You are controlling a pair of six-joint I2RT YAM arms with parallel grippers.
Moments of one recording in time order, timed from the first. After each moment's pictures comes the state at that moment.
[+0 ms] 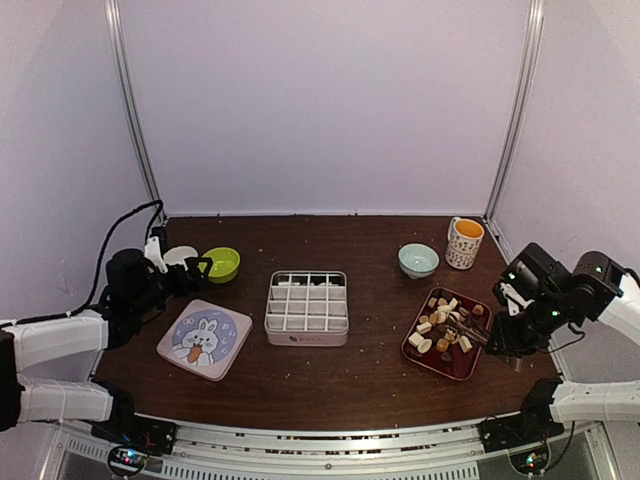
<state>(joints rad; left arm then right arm) -0.29 1.06 0.37 0.43 0.09 -0.45 0.68 0.83 0.90 -1.32 0.05 0.71</state>
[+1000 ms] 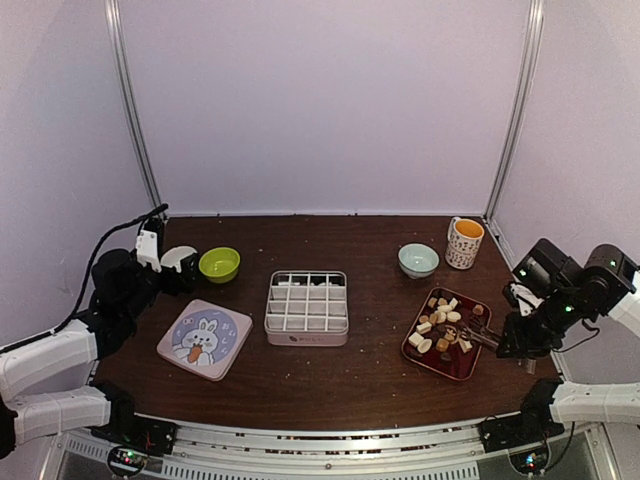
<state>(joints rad) -0.35 0.88 0.37 0.38 -0.13 0.02 0.66 0.82 0.97 -1.46 0.02 0.71</state>
